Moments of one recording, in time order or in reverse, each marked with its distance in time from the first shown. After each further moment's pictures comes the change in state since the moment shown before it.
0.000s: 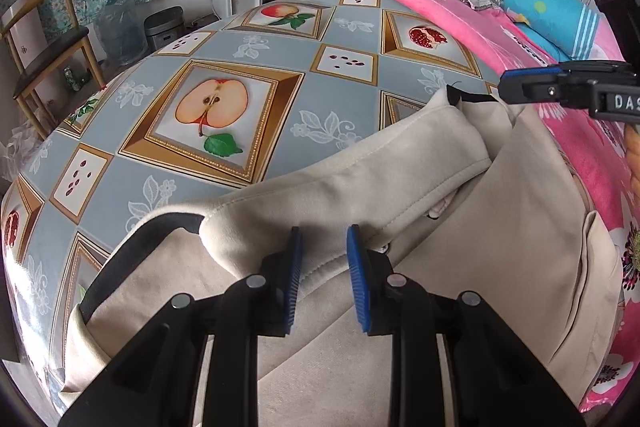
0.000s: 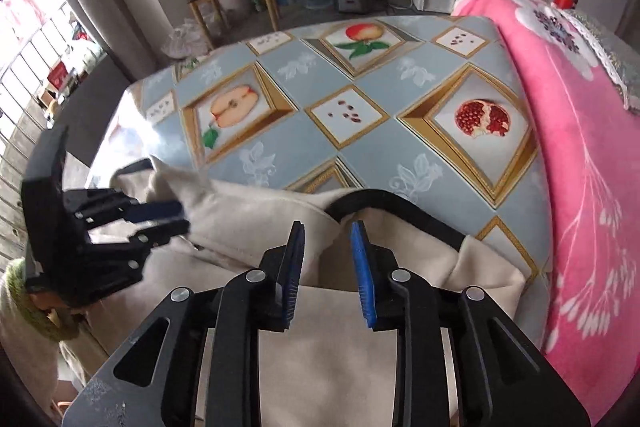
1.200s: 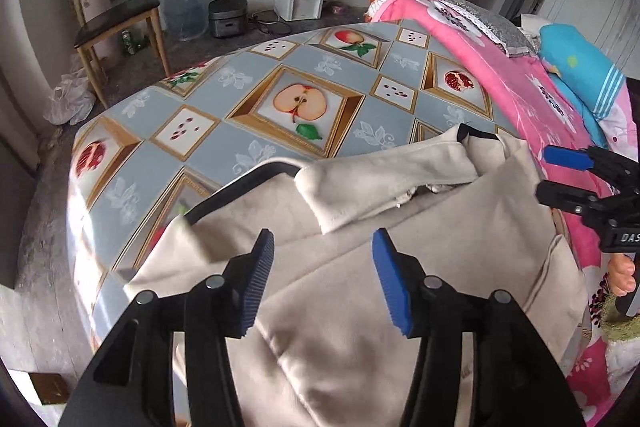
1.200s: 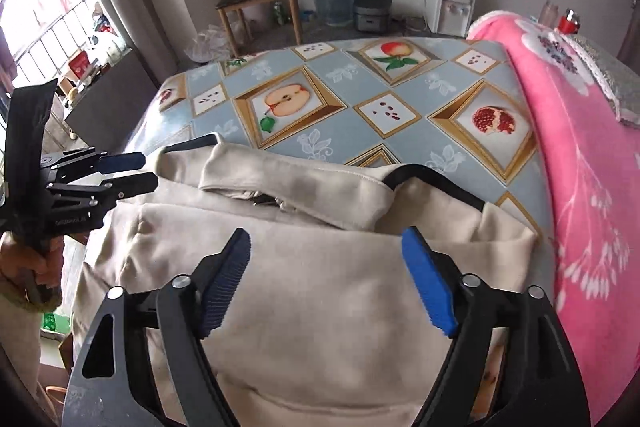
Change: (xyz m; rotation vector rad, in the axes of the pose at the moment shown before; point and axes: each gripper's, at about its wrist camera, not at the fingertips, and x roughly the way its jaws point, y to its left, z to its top) left arm -0.110 0.022 -0.037 -0.217 -0.023 0.103; right arm -0.061 0.057 -0.052 -0.076 -0.079 -0.024
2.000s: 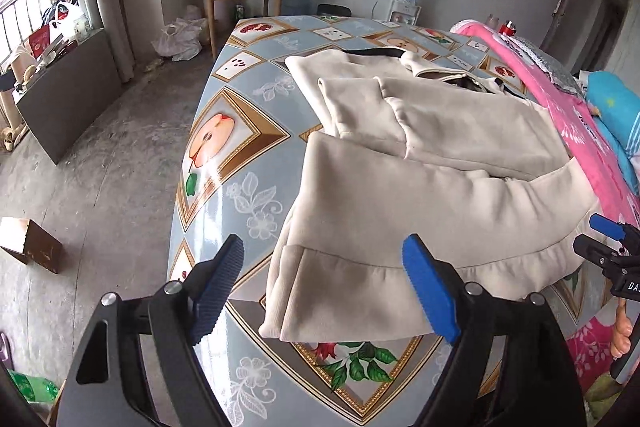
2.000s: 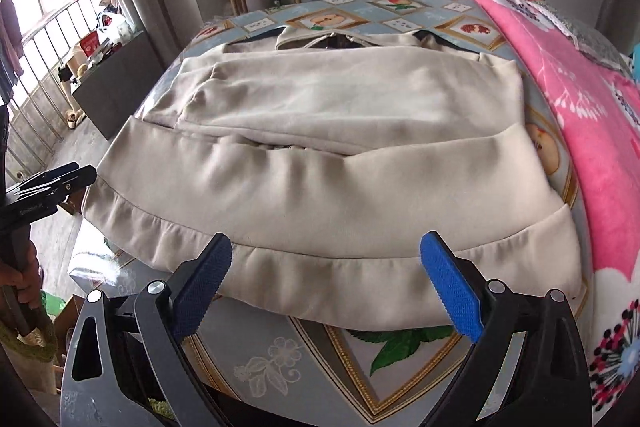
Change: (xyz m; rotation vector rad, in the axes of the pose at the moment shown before) left arm -0.097 0.016 -0.241 -0.261 -0.127 0.199; right arm -0.037 0.096 -0.194 0.043 -0.023 -0.058
